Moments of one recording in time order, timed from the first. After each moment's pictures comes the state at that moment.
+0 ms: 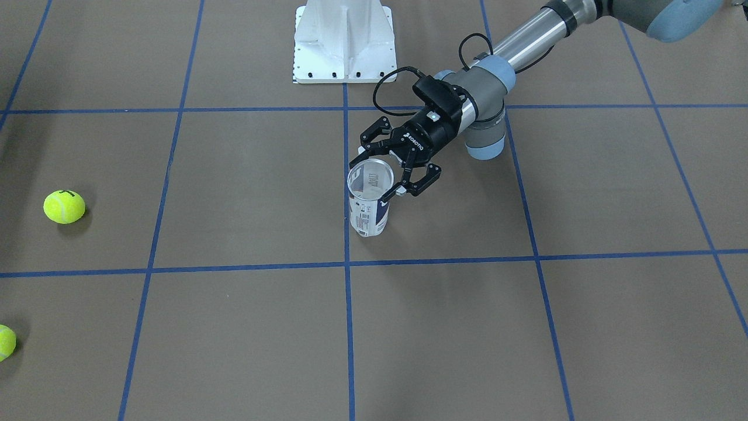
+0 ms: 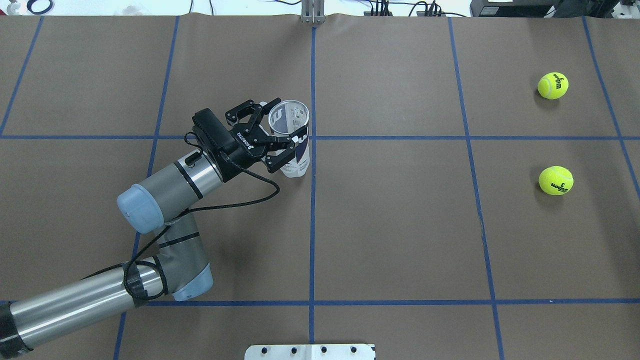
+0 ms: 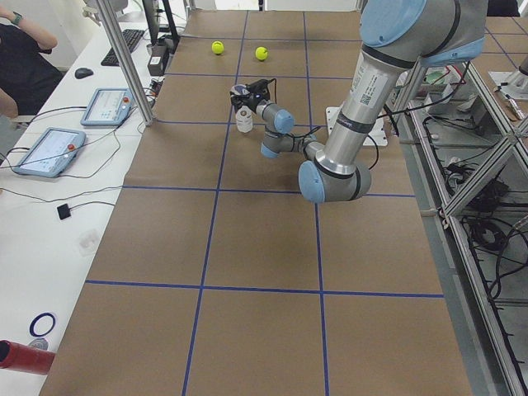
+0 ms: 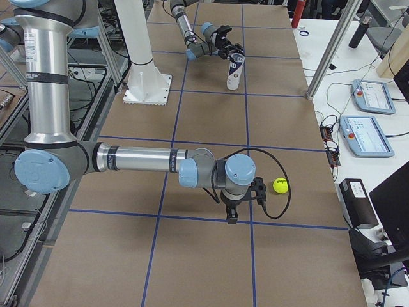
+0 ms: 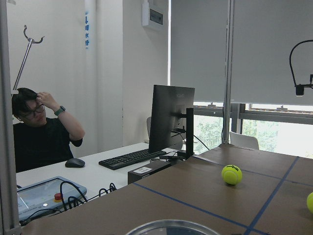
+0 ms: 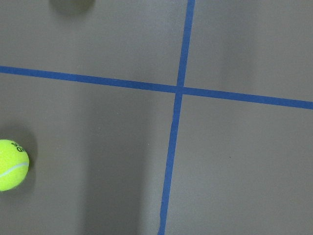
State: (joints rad) left arm -0.47 -2.18 -1.26 -3.38 -1.26 -0.37; right arm 1.55 -1.59 1.59 -1.57 2.40 -0.10
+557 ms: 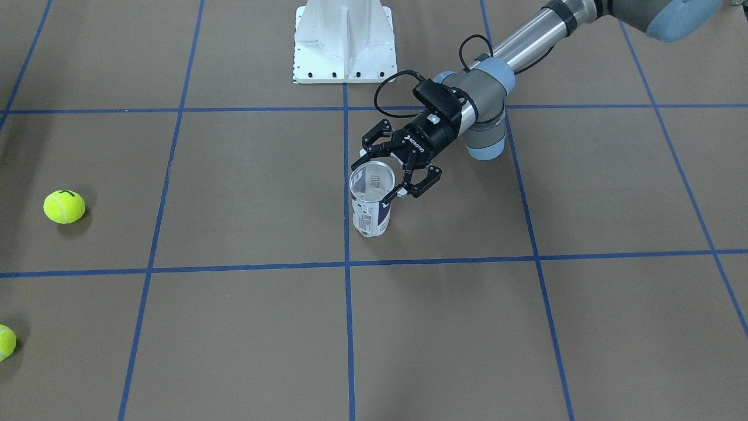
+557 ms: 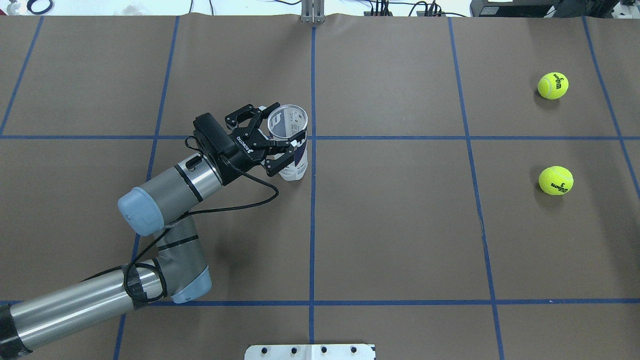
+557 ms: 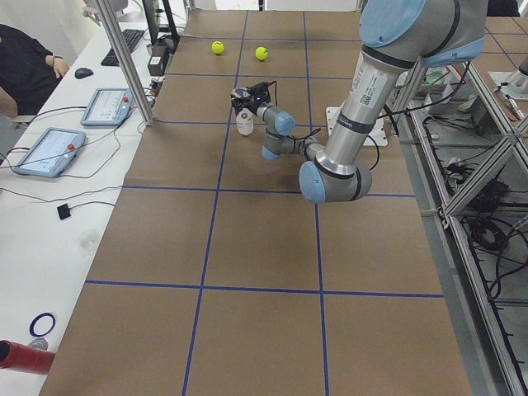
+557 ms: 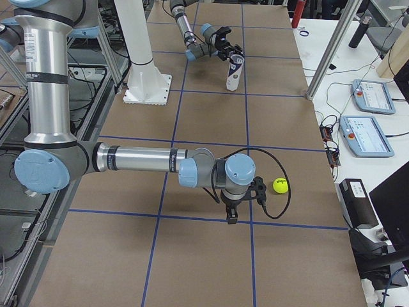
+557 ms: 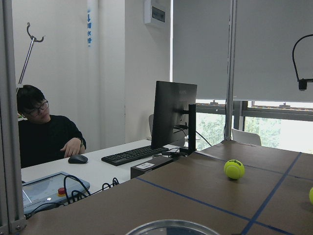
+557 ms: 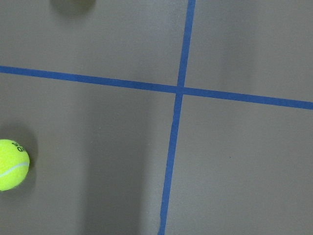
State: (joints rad) left arm -0.46 -2.17 -1.25 -3.38 -1.26 -0.37; right arm 1.55 -1.59 1.59 -1.57 2.40 -0.10
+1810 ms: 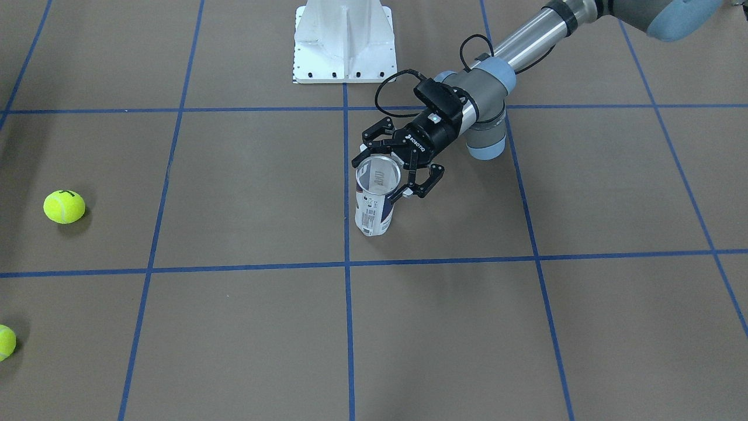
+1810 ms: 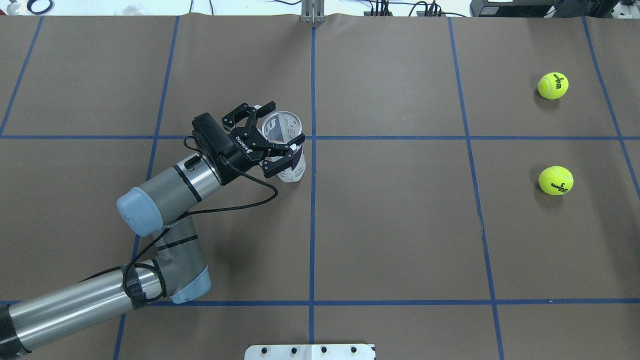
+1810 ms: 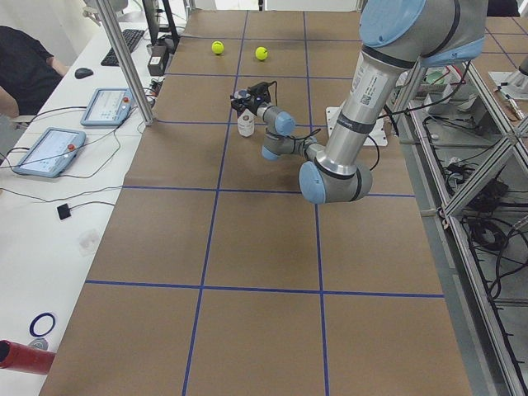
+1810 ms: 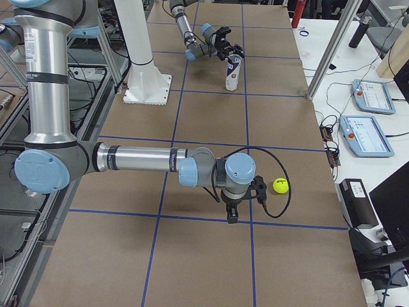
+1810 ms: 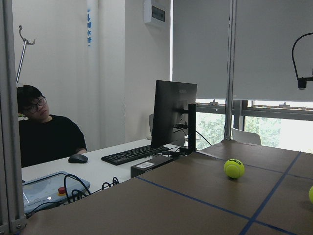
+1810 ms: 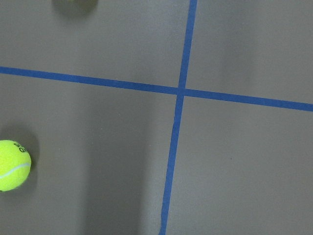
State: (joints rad) left arm -0.46 -2.17 -1.26 -3.38 -1.26 -0.37; right arm 1.55 -1.59 1.60 -1.57 2.40 -0.10
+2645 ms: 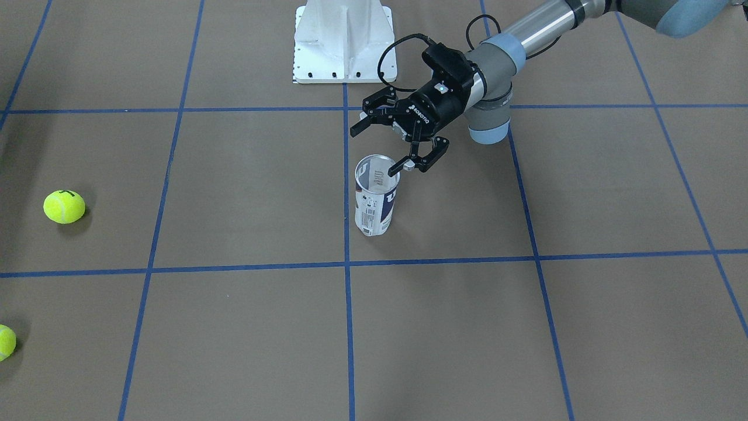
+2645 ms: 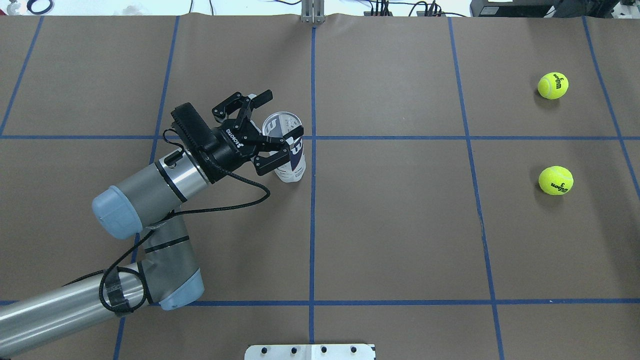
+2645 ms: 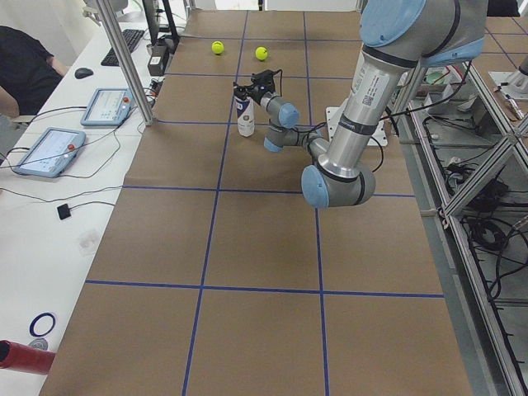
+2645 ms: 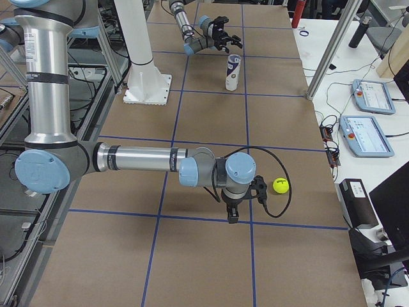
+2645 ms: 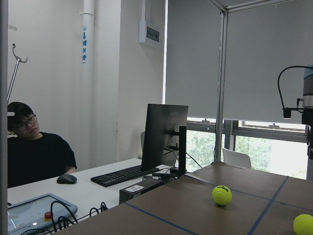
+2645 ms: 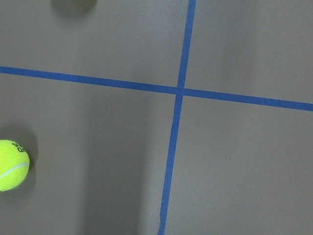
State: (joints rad) left arm -0.47 -2.11 -1.47 -3.30 -1.28 -0.37; right arm 1.55 -1.59 1.60 -1.57 2.40 -0.10
